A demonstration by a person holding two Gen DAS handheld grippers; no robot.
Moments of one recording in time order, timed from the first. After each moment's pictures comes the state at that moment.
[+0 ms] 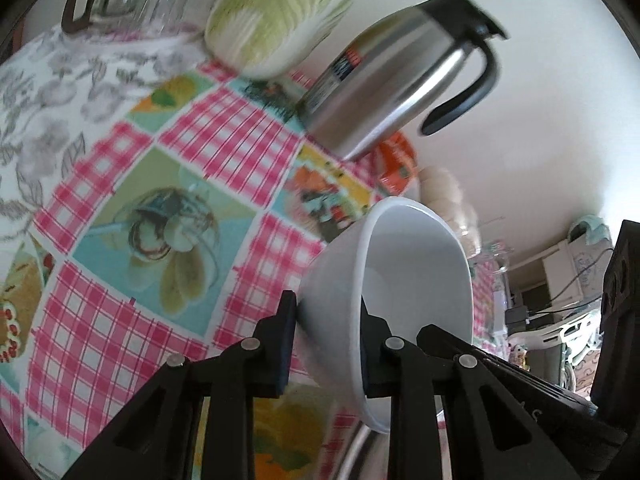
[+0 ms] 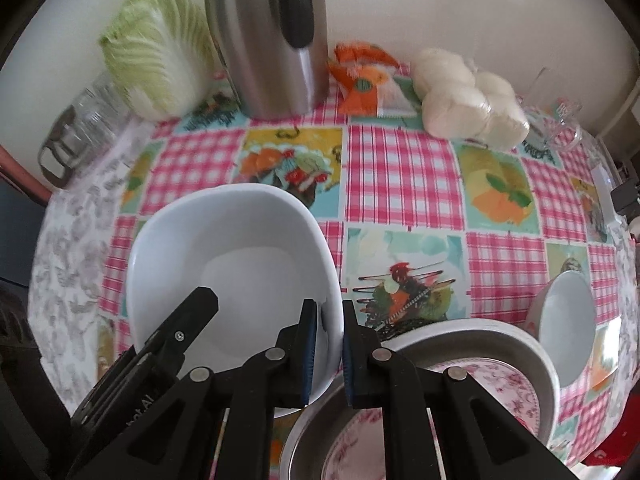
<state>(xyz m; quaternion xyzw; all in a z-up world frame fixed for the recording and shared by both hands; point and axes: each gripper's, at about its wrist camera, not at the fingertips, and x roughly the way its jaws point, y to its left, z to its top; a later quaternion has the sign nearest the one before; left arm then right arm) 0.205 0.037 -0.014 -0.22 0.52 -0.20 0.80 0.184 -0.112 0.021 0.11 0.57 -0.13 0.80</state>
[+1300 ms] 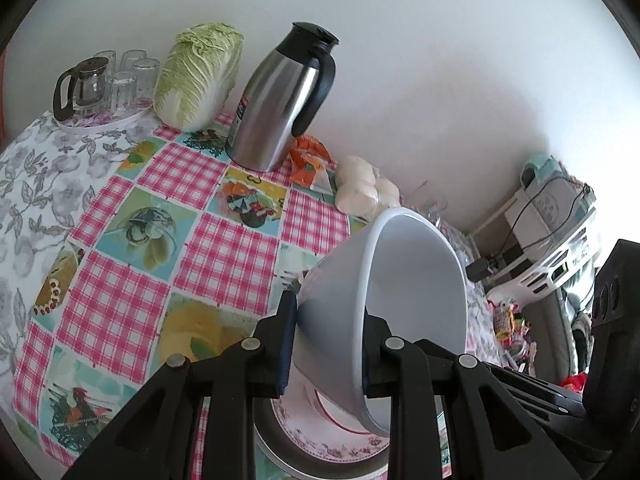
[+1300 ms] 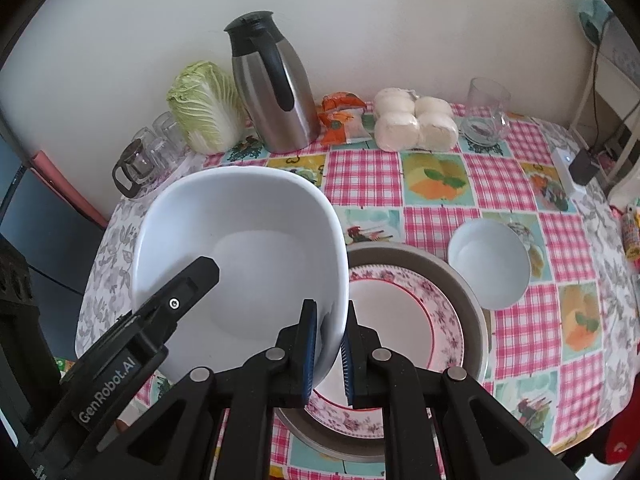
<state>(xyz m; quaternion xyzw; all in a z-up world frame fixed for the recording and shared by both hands) 0.085 -0.002 0.089 -0.14 0.46 -0.25 0.84 0.031 -0.140 0.110 0.15 0.50 -0.09 0.85</state>
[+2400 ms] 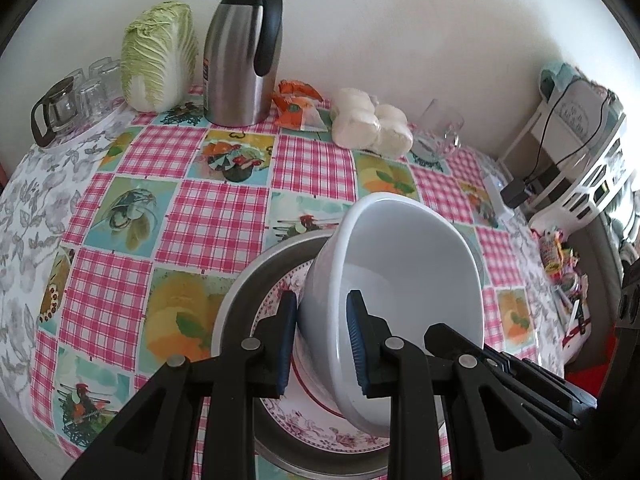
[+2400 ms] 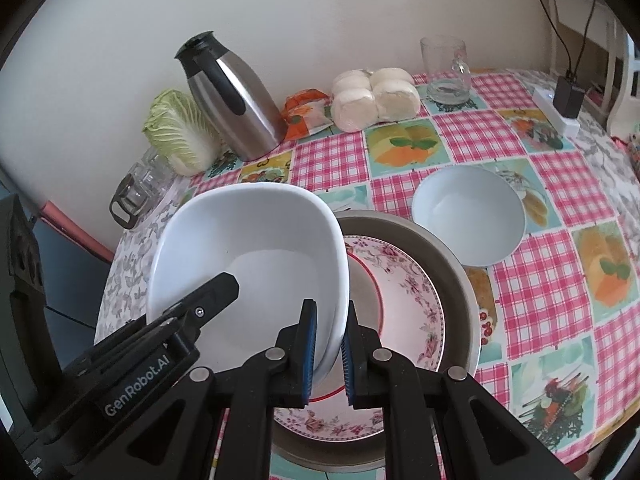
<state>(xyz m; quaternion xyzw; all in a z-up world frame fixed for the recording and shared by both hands) 0.069 -0.076 0.056 0.00 0.51 -0.23 0.83 -0.013 -0.191 0.055 0.24 0.46 -0.09 0.85</state>
